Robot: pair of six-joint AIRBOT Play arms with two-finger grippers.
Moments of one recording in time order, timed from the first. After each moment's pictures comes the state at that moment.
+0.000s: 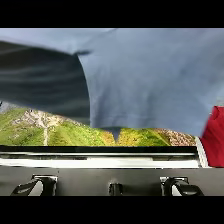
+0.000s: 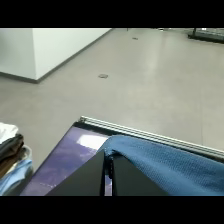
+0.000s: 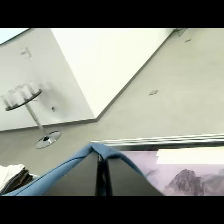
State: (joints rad) left arm 0.28 -0.76 1.96 1.58 -1.25 -1.66; right arm -0.07 -0.80 1.88 -0.94 1.06 1.70
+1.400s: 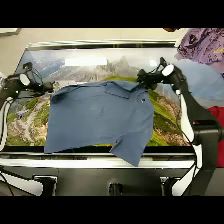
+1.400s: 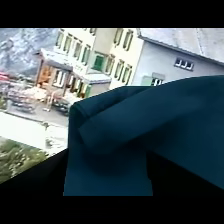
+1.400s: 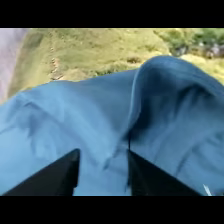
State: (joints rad) left arm 0.13 -1.74 1.61 1.53 -0.99 -1.74; right arm 0.04 -1.95 1.87 -0.99 0.99 1.85
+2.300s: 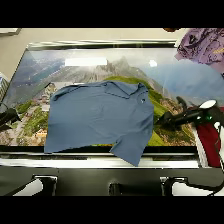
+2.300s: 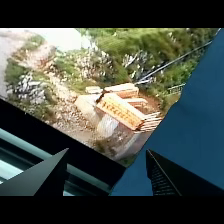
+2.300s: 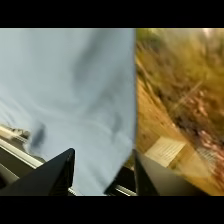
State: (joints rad) left arm 0.50 -1.20 1.15 1.50 -1.39 -1.68; right arm -0.34 -1.48 0.97 -0.88 1.40 1.18
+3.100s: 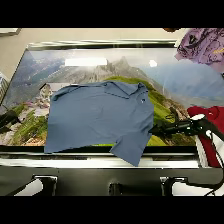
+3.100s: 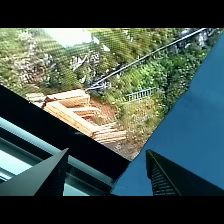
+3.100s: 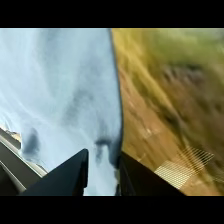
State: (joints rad) left arm 0.51 -1.18 1.12 1.50 -1.40 -1.68; right arm -0.33 -1.53 0.77 -0.75 1.24 1.04
